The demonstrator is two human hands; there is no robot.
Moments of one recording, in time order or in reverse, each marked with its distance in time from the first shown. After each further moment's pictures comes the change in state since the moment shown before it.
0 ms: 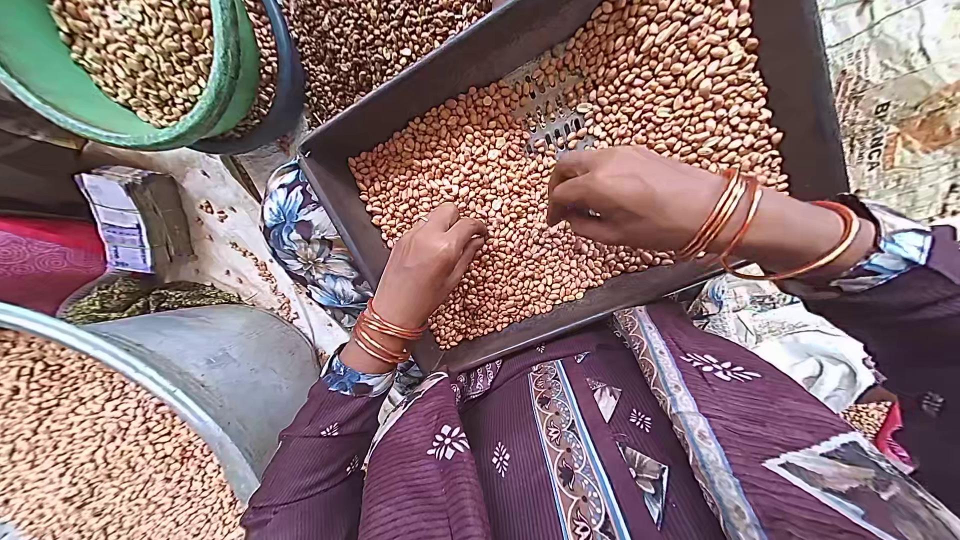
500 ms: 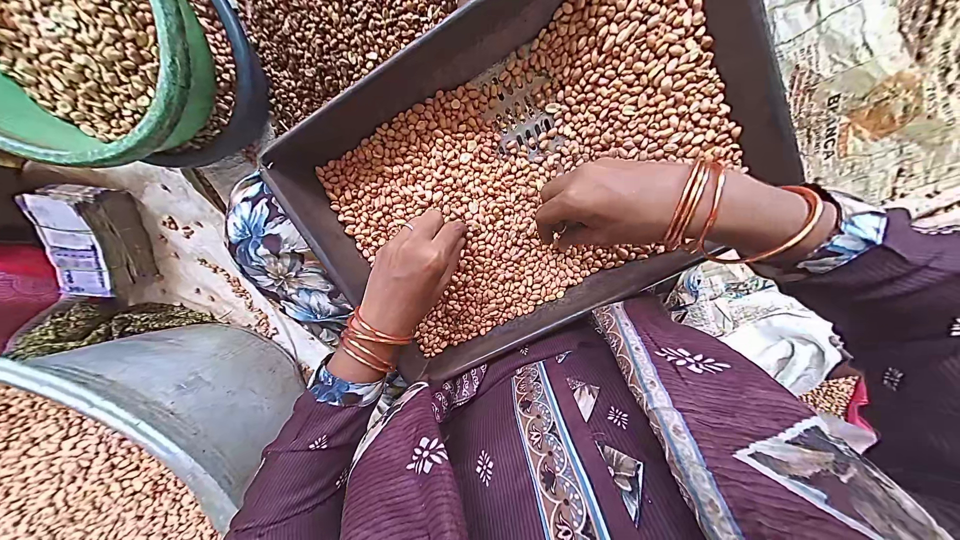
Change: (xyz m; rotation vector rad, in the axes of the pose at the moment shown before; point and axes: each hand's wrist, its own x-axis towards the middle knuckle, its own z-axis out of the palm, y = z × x) left_hand 0.004 0.004 0.009 0.129 -0.019 0.000; right_hand -0.008 0.019 0.001 -0.014 -0.222 -0.042
